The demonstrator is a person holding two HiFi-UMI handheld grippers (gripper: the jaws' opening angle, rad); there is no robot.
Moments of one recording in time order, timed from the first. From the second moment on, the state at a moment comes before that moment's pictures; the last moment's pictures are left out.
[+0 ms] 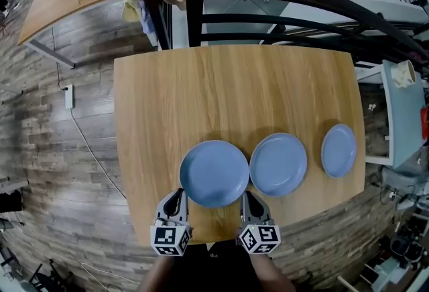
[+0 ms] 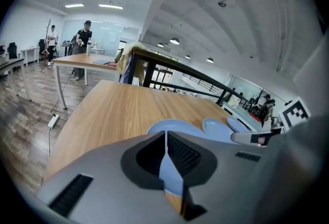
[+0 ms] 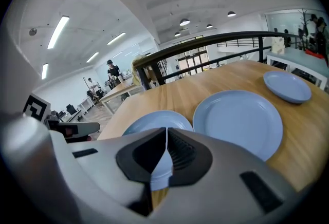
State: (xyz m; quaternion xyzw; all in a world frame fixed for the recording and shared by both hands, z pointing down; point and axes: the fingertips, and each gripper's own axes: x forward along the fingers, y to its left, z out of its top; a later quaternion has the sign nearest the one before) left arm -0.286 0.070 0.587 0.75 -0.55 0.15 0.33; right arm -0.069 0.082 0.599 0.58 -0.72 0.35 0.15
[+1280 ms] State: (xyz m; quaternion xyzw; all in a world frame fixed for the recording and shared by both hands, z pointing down) left arm -0.296 0.060 0.691 0.71 -0.51 0.21 0.44; right arm -0.043 0.099 0.689 0.60 -0.62 0.46 0.20
